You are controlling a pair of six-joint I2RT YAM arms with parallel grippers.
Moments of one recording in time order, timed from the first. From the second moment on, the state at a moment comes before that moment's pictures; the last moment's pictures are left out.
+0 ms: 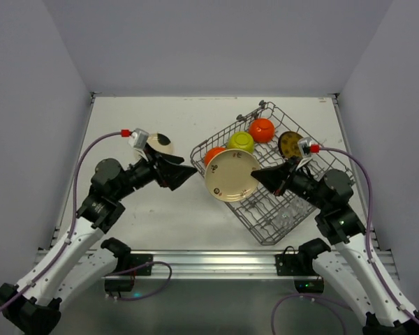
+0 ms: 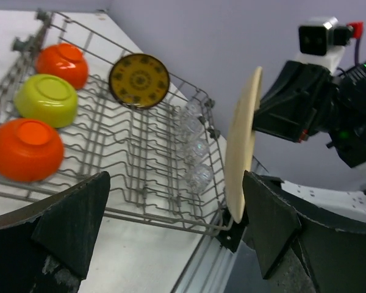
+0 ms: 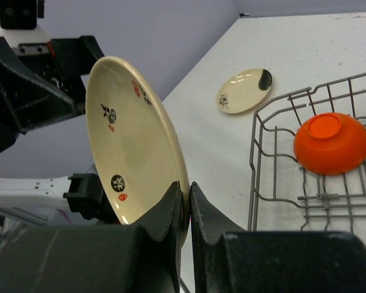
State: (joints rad) left arm -0.47 0.71 0.69 0.06 0.46 -0.63; right arm 0.39 0.56 0.65 -0.09 -0.51 0.57
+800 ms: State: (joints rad) left arm -0.88 0.97 0.85 -0.05 -0.10 -0.55; right arm 0.39 0.63 0.63 -0.05 -0.53 0.59
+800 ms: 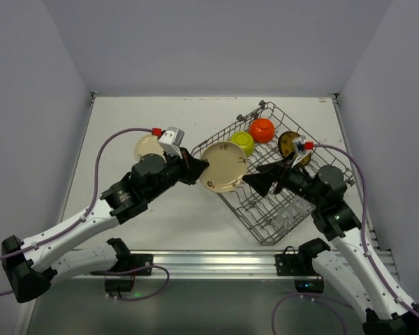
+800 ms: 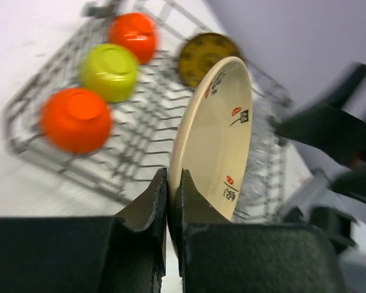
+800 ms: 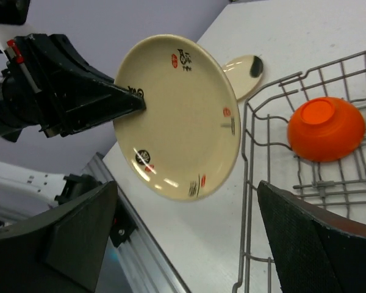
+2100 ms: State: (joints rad) left arm 0.03 1.61 0.97 -0.17 -0.02 -0.86; right arm 0.39 0.43 0.67 -0.46 -0.19 0.46
